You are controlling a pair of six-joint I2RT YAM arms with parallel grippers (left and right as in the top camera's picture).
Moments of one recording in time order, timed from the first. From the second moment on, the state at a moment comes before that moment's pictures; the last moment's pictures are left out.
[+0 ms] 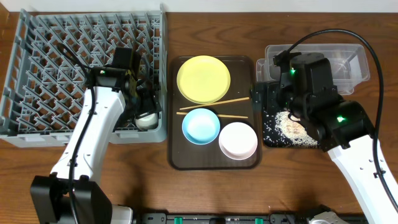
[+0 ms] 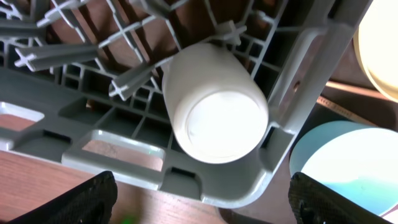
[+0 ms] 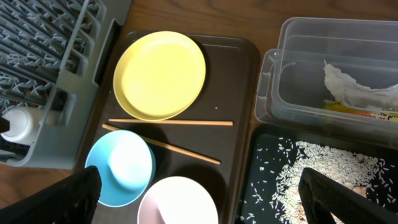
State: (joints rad) left arm -0.11 1.58 1.32 -1.20 0.00 -0.49; right arm 0.38 1.27 1.30 -0.84 -0.05 0.26
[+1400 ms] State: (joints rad) left arm -0.12 1.58 1.25 -1.15 -0.01 -0.46; right arm 0.38 1.27 1.30 -0.85 -0.04 0.25
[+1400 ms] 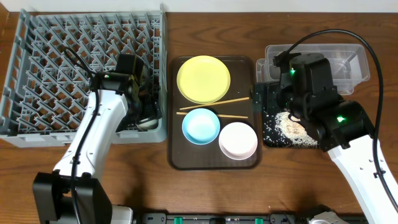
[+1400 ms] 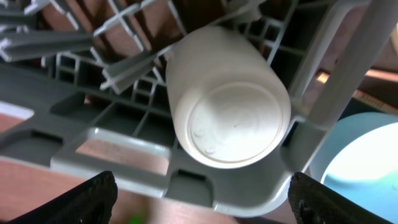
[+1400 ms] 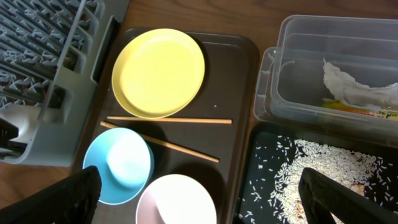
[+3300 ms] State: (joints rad) left arm -0.12 1.58 1.20 -1.28 -0.01 -0.44; right arm 0.38 1.27 1.30 -0.85 -0.03 0.24
